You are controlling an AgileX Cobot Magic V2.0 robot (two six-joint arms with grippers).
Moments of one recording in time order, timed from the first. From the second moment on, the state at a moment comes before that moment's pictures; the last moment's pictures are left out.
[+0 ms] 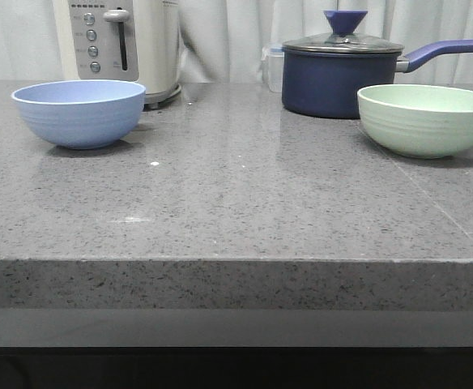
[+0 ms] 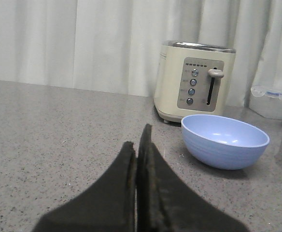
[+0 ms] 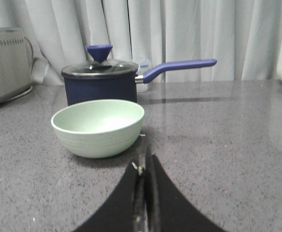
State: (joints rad) left arm -0.04 -0.01 -0.03 0.03 0.01 -0.12; right arm 0.03 -0.01 -0.01 0.02 0.00 0.09
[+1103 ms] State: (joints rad) left arm -0.04 0.55 -0.78 0.03 0.68 -0.11; right arm 0.03 0.57 -0.68 -0.02 0.65 0.09
